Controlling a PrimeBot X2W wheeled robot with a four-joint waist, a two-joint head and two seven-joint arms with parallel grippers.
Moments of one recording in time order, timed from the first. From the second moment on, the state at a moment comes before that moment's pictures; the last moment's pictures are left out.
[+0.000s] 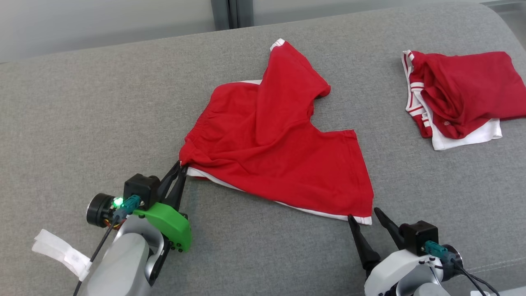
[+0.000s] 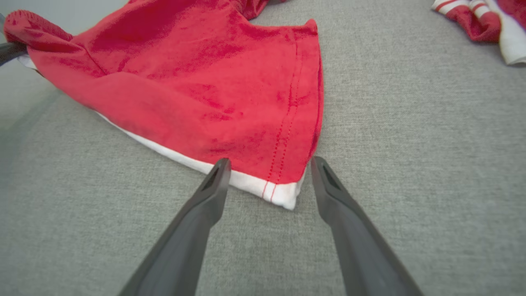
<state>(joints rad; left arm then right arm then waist) -0.44 0.19 -0.43 0.67 -0.33 -0.13 -0.26 -0.07 -0.10 0.23 0.38 0.23 0.13 -0.19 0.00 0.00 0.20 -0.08</state>
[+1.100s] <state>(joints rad) -0.48 0.20 -0.39 0.57 -0.29 -0.12 -0.26 -0.21 -0.17 0.28 0.21 0.27 0.13 -0.15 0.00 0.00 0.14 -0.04</state>
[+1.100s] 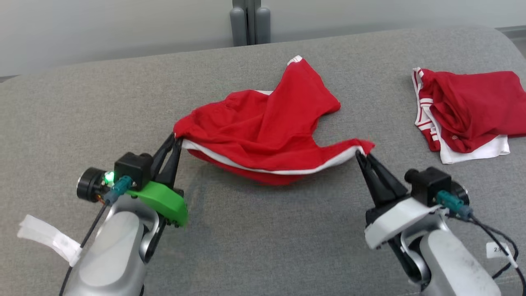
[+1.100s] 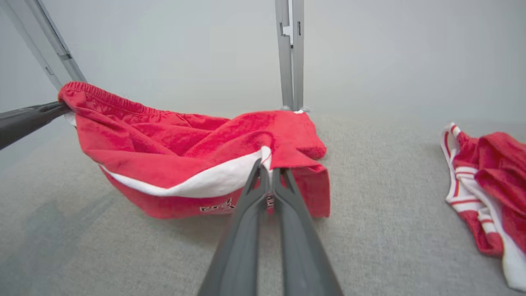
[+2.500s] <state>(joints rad) -1.12 0.30 -0.28 0.41 -0.39 -0.09 0.00 -1.05 -0.19 0.21 0.22 0.09 0.13 0.17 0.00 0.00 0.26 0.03</state>
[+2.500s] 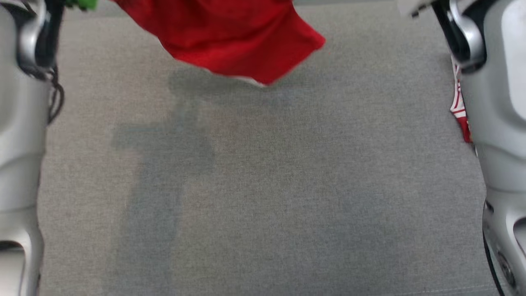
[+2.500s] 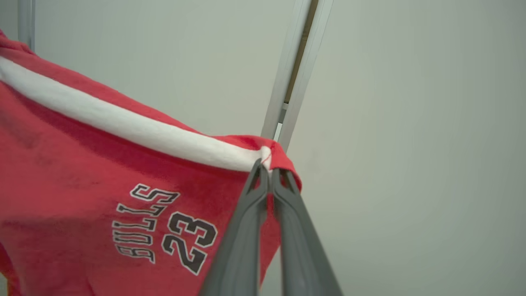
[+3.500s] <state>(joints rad) -1.03 0.25 -0.42 0.67 -0.35 -0.13 -0.26 -1.18 -0.15 0.20 0.96 -0.07 0.13 -0.26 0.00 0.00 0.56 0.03</state>
